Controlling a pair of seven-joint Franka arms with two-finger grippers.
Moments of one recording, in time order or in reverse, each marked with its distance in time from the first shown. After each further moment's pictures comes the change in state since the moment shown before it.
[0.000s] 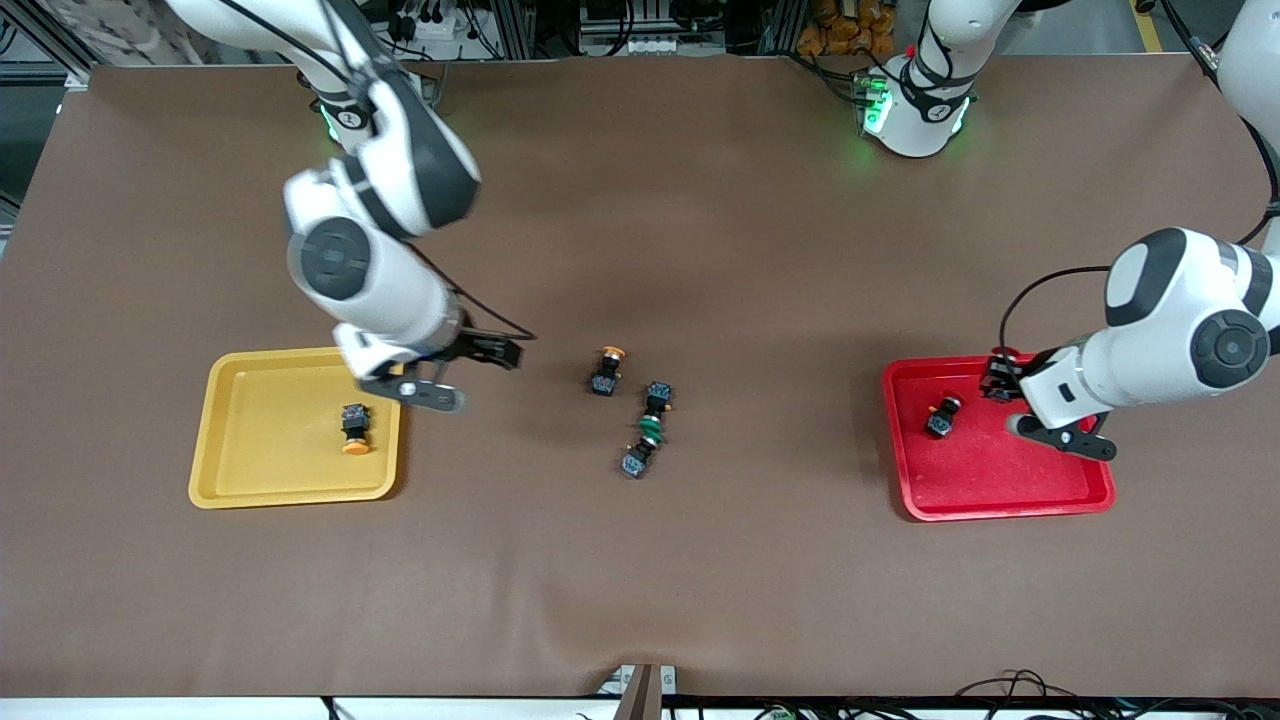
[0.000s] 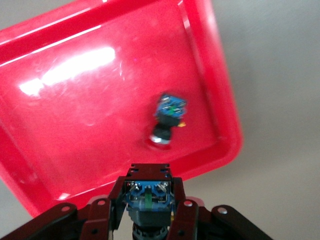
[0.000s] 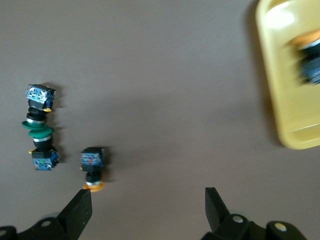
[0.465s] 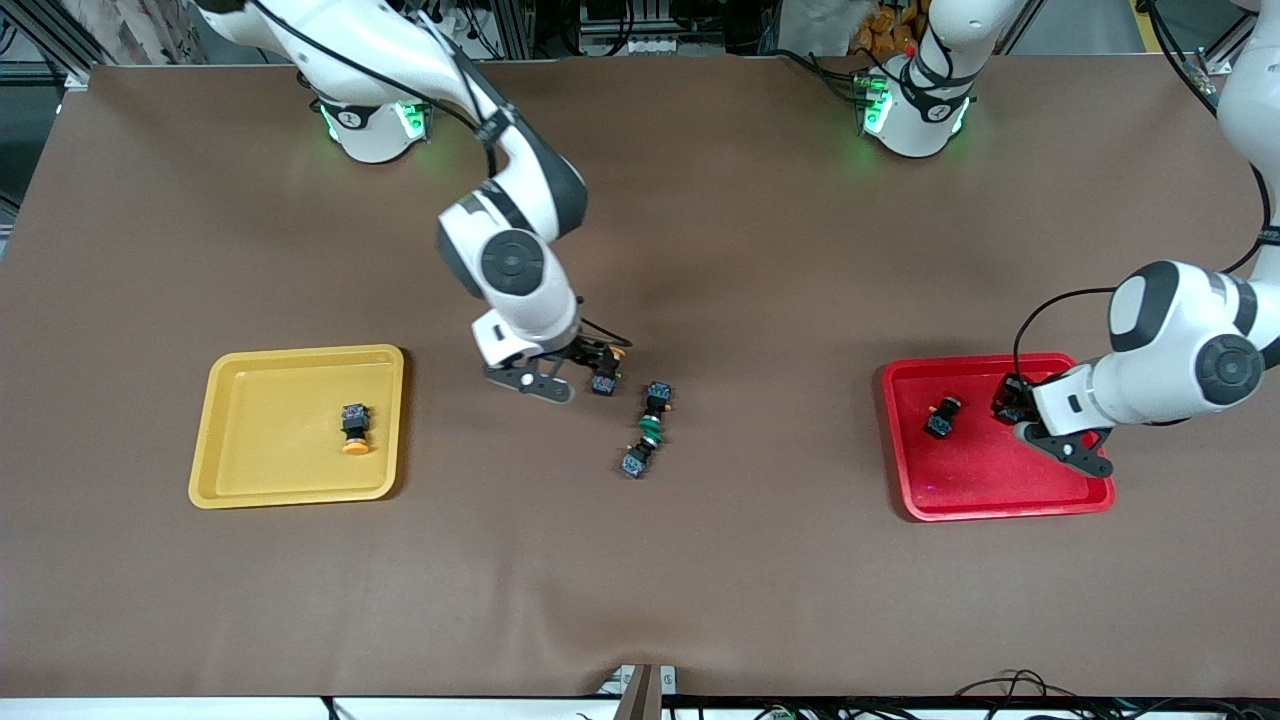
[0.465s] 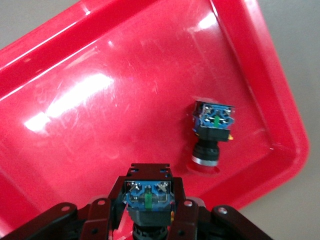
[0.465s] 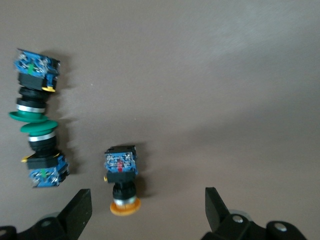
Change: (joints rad) left arm -0.003 0.105 0.082 -0.024 0.112 0.172 0.176; right arm 0.169 0.193 0.004 -0.007 -0.125 0.244 0.289
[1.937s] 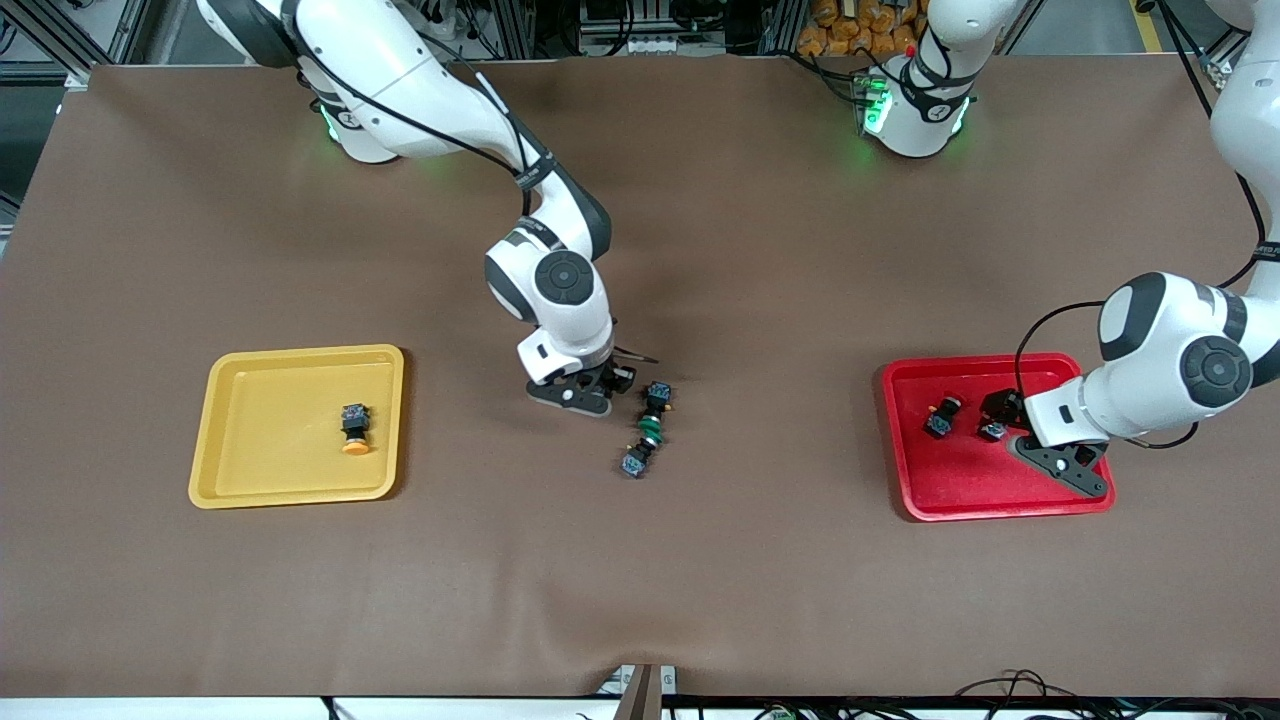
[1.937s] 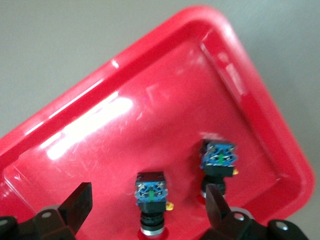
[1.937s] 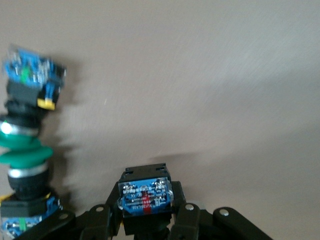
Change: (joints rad) left arm -0.032 0.020 -0.032 0.068 0.028 0.041 0.013; right arm 0.016 0.119 -0.021 0.062 -0.114 0.121 -0.001
